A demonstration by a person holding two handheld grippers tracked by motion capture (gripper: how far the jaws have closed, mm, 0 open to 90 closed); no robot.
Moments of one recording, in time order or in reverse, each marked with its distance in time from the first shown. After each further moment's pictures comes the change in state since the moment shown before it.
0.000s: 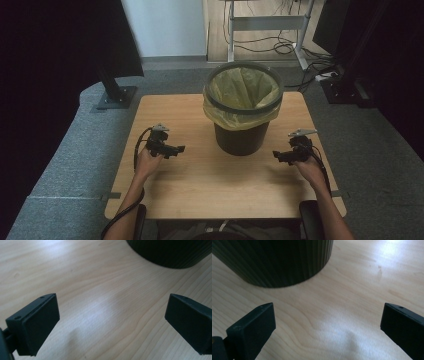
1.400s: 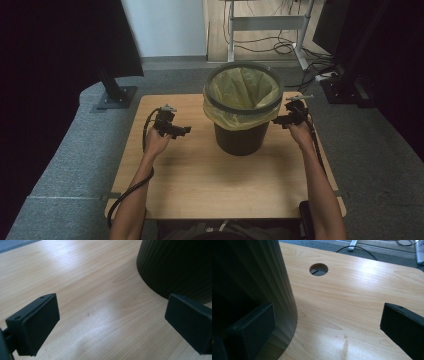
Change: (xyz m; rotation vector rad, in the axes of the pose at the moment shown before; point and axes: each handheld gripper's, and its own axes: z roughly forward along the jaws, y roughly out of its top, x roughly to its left) left arm 0.018 0.063 0.021 -0.033 0.050 0.021; right arm -0.049 0.098 0.039 -0.095 -0.096 0.100
